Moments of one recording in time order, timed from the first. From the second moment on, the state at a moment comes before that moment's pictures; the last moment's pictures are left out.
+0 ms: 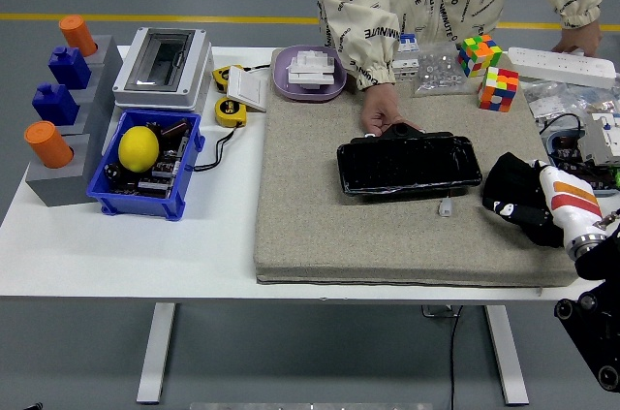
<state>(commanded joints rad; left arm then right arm) -0.09 0.23 -1.21 -0.22 0.98 0.06 0.13 0.20 -0.19 1.26 1.06 -2.19 -0.32 -0.10</state>
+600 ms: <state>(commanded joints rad) -0.09 0.22 -1.22 -0.22 0.98 0.06 0.13 0.22 -0.20 1.24 1.04 -2.21 -0.38 -0.09</state>
